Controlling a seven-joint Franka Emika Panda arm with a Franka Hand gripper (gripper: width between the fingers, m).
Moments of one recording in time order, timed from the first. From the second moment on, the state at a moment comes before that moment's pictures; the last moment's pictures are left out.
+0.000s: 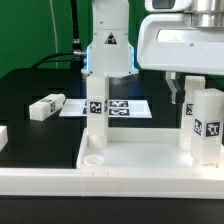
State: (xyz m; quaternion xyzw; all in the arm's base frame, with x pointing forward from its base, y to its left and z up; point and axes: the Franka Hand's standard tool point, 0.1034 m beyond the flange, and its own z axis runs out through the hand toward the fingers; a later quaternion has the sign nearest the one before) arm 0.634 0.098 0.113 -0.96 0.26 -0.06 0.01
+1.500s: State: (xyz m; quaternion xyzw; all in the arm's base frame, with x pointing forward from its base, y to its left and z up) arm 0.634 0.097 0.114 -1.00 -0.07 -0.06 -0.03
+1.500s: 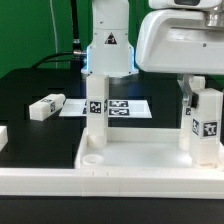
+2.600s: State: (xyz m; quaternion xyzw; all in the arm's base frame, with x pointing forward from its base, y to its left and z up) arm 0.631 0.101 0.110 -0.91 0.42 -0.05 0.02
